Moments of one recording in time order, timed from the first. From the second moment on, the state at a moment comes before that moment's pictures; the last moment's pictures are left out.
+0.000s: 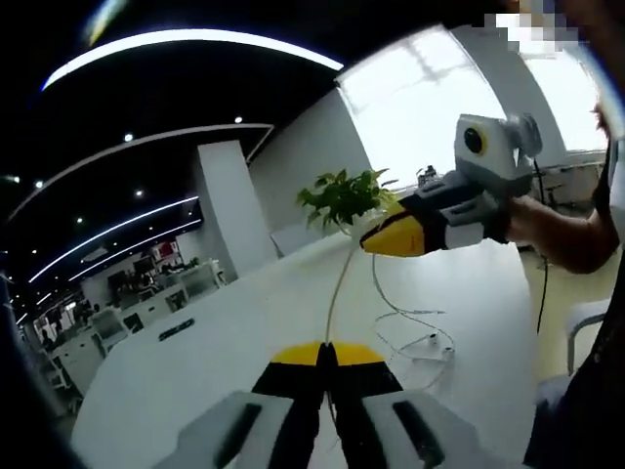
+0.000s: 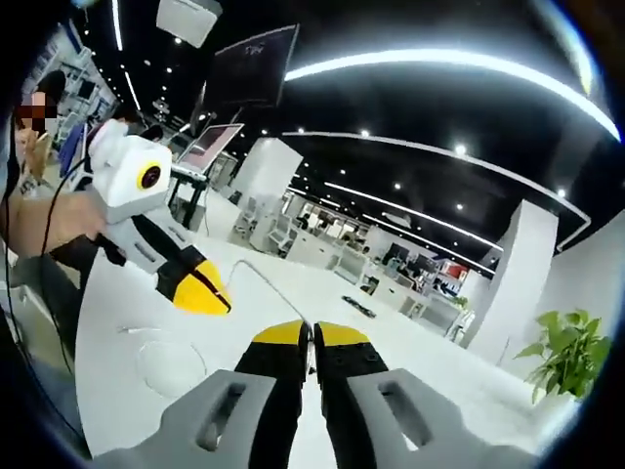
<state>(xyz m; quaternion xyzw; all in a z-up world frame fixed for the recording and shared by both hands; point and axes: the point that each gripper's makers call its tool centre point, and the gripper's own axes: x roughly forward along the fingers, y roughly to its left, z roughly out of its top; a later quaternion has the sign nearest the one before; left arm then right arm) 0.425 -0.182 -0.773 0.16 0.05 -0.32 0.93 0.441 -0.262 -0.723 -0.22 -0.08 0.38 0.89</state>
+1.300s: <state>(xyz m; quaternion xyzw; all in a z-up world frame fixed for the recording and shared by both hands) 0.423 -0.178 -0.811 0.18 0.08 -0.32 0.93 0.400 -0.258 -0.725 -0.23 -0.04 0.40 0.89</state>
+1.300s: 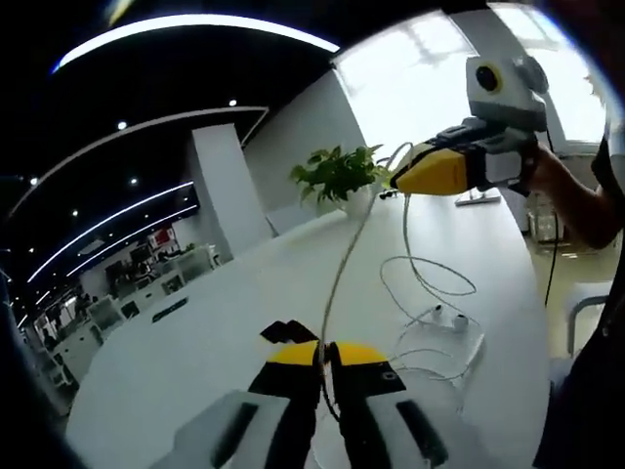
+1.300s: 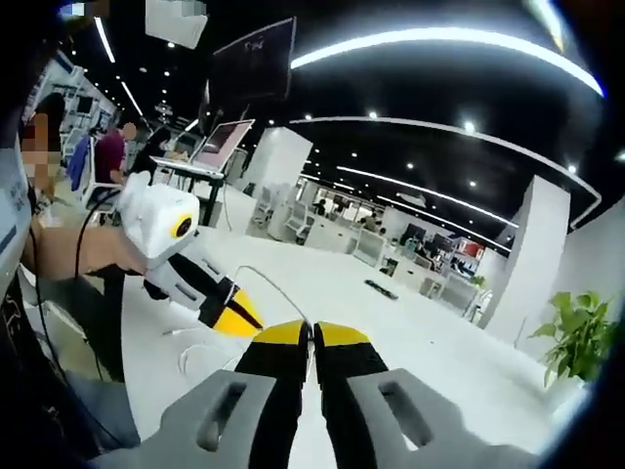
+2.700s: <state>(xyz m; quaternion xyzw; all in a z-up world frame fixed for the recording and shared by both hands) 0.347 -0.250 -0.780 0.27 0.01 -0.49 0.83 0.423 -0.263 -0.732 -0.23 0.01 0.39 0.89</state>
